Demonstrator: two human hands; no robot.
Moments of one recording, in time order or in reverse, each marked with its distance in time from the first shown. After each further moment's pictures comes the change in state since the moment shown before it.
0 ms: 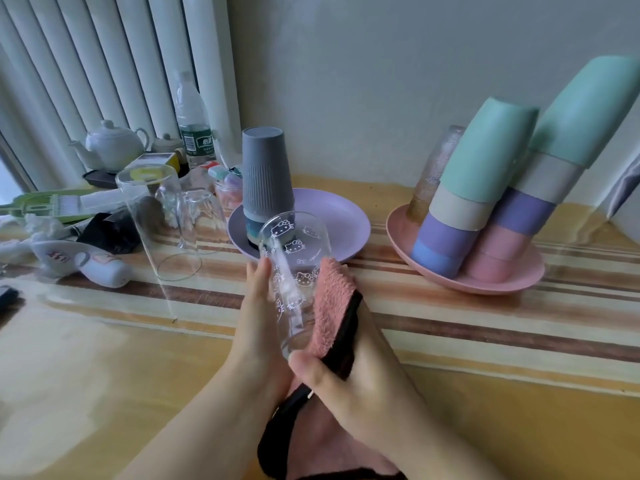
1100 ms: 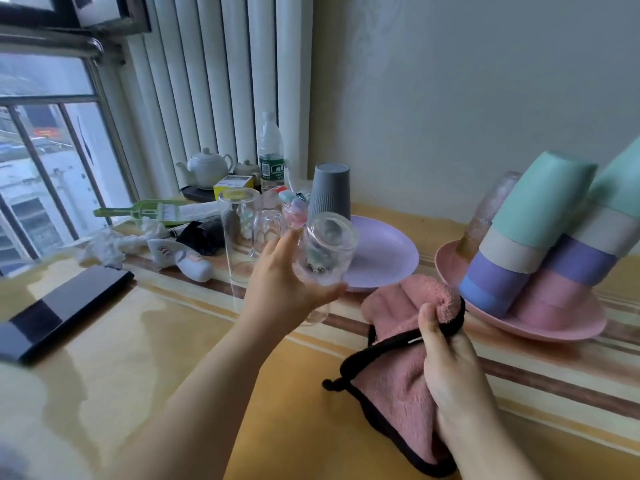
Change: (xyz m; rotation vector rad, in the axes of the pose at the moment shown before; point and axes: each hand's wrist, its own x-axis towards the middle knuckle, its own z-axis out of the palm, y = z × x) left_hand 0.001 0.058 -0.023 1.366 0.351 0.675; right_hand 0.010 -0.003 -0.025 0.588 0.361 0.415
